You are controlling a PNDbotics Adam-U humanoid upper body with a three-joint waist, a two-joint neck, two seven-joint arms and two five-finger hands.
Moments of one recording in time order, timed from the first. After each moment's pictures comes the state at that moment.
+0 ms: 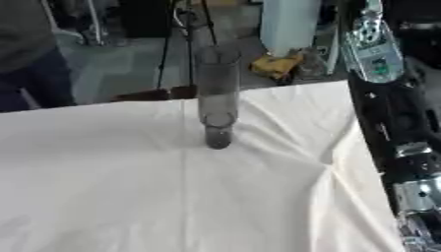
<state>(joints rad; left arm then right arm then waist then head) -0.19 0.25 -0.03 -1.63 -0.06 0.01 0.14 -1.03 -0.56 -0.18 -1.05 0.04 -0.37 -0.09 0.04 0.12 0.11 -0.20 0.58</state>
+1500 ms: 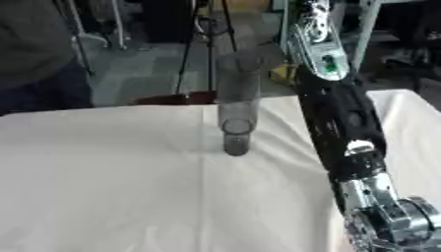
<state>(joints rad) -0.19 0.23 -0.05 -1.63 -0.05 0.01 0.12 -1.09 -0.39 -0.18 -1.13 -0.15 -0.28 -0.04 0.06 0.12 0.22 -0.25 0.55</state>
